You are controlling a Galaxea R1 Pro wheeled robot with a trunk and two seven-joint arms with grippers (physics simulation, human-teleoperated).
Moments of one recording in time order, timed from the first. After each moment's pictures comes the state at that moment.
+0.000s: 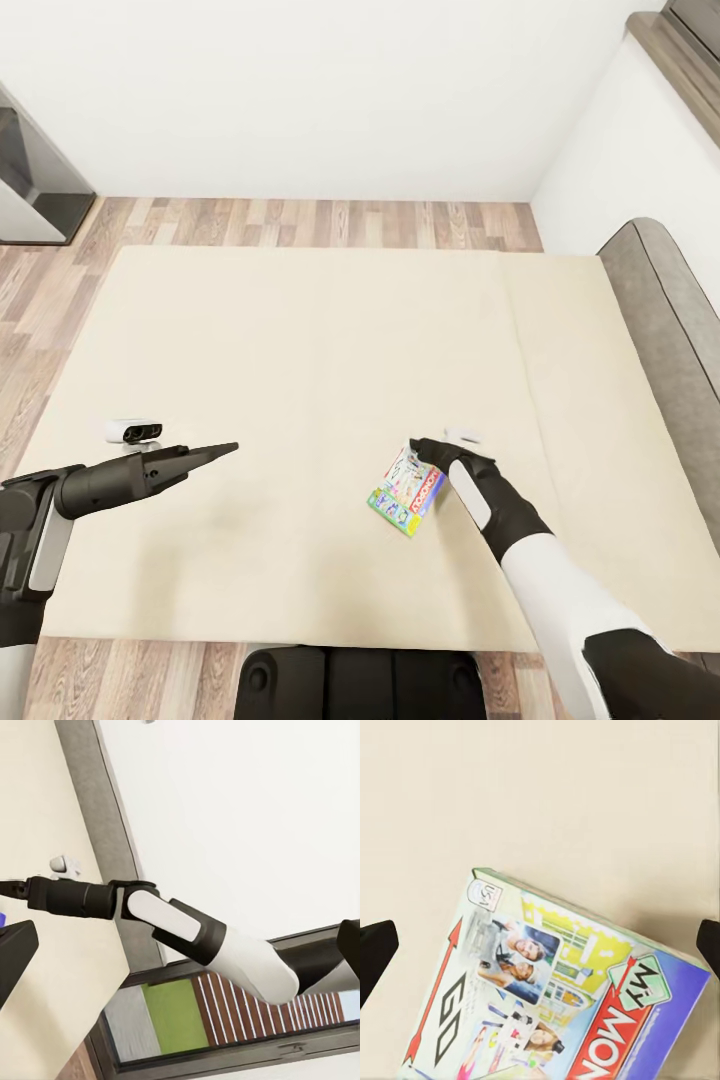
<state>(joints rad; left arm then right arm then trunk) -0.55 0.26 0.28 -1.47 0.29 1.02 -1.57 -0.88 0.07 0.12 -0.69 -0.41 0.37 -0.16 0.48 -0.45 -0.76</state>
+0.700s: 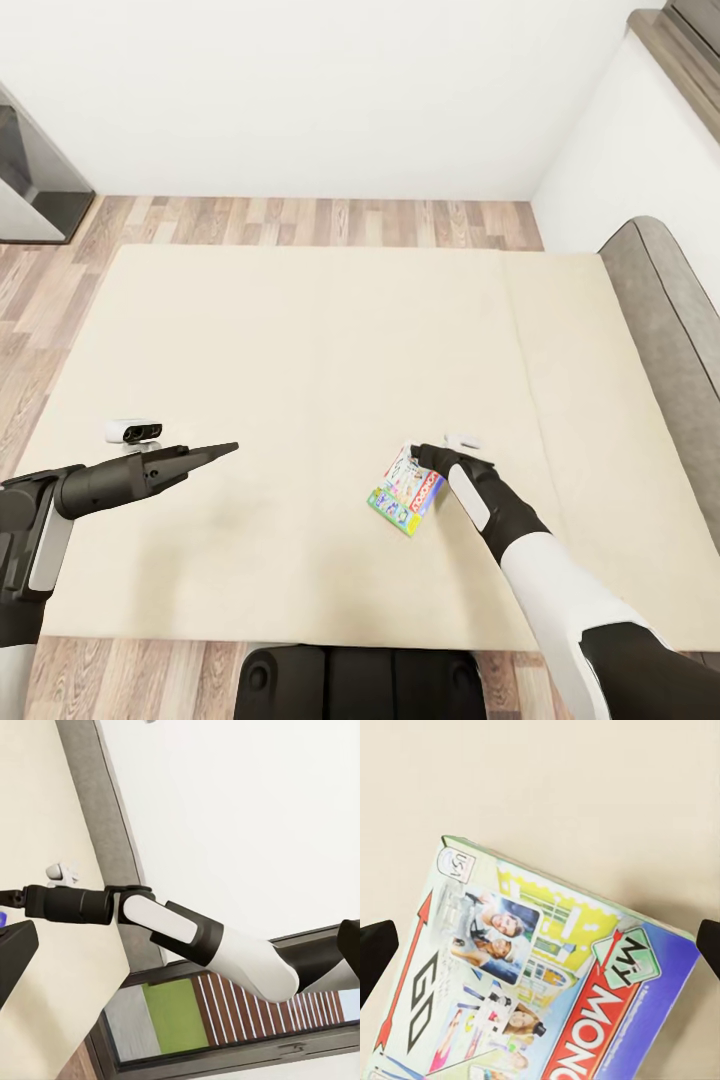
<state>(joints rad) -0.55 0.26 0.28 -1.47 0.29 1.02 -1.57 -0.90 0.07 0.12 -0.62 -0.41 0.35 -0.16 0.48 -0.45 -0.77</state>
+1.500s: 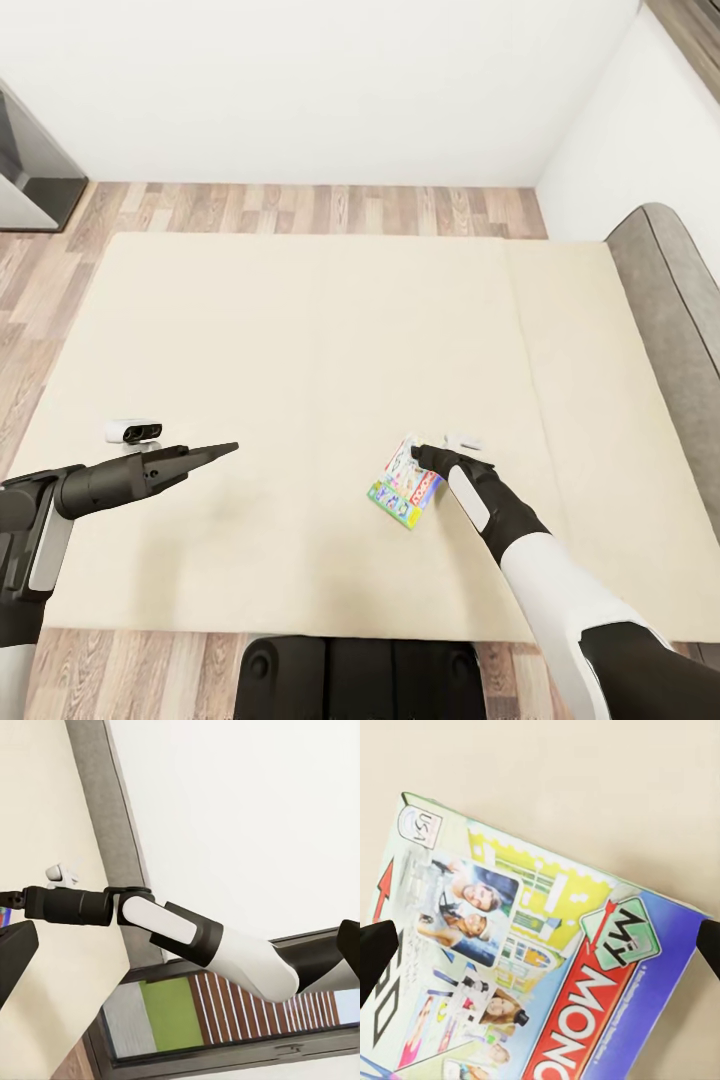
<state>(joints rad) -0.55 0.26 0.28 -1.47 0.29 1.02 -1.57 -0.90 0.07 0.12 -0.61 -0.41 0.34 -0.16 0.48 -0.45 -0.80</state>
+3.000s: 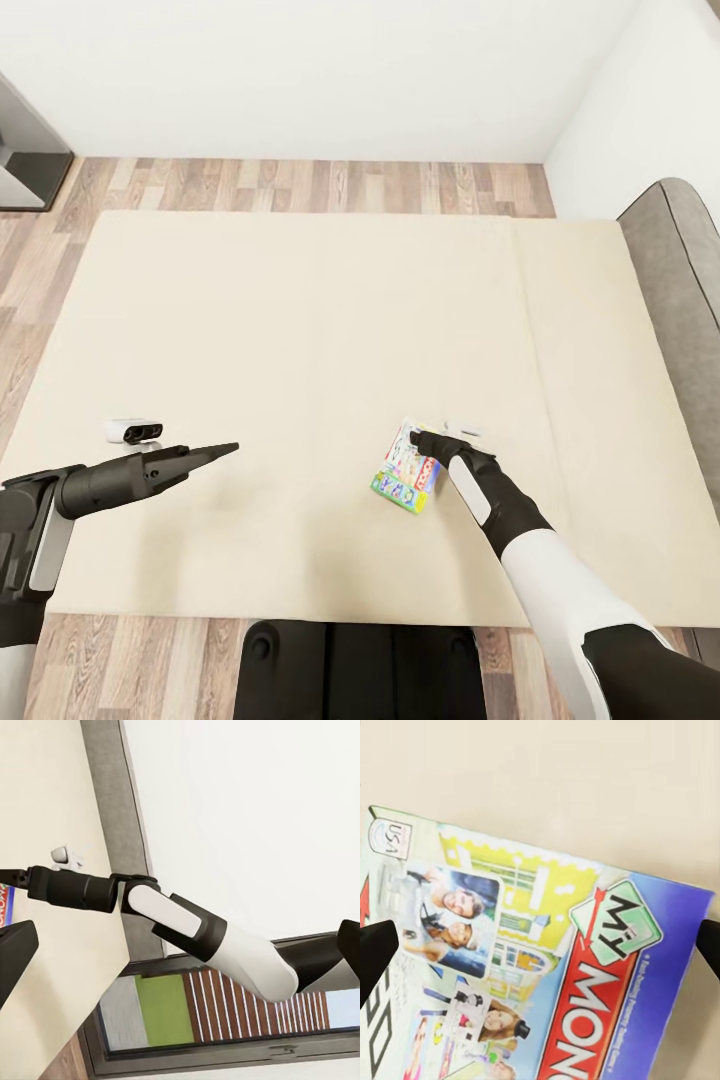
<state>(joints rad) -0.55 0.26 0.28 -1.47 0.29 1.02 -1.57 -0.90 0.07 0.13 -0.69 -0.40 0.34 -0.15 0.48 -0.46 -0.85</state>
